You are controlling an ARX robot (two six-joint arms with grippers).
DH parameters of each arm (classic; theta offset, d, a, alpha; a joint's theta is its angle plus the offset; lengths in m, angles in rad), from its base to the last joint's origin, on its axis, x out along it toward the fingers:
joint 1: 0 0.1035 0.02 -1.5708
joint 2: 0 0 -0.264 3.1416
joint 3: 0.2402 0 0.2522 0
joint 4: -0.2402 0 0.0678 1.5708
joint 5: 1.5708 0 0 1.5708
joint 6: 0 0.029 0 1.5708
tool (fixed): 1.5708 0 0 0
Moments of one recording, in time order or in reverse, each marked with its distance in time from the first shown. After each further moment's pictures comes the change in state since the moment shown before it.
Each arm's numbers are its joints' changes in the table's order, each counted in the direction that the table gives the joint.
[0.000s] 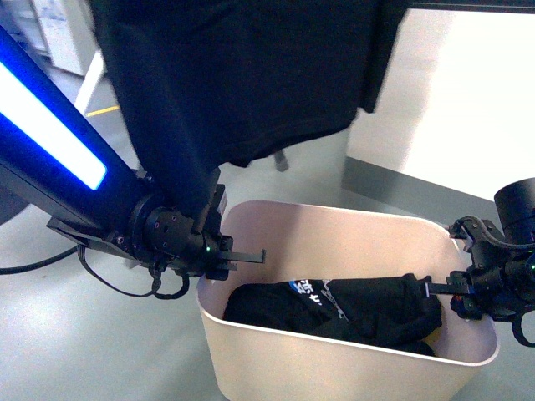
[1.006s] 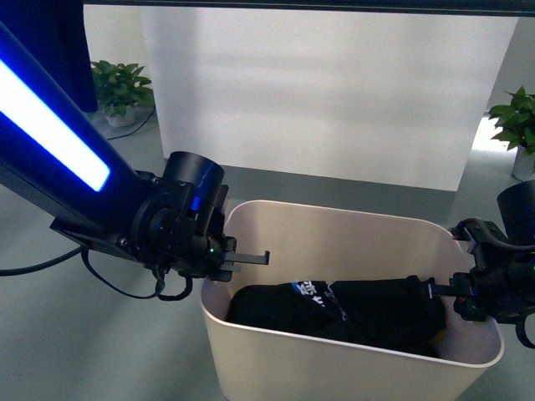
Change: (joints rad) left arm -0.005 0.000 0.000 0.000 0.001 0.000; right arm -0.005 -0.002 -0.003 0.000 0.003 0.000
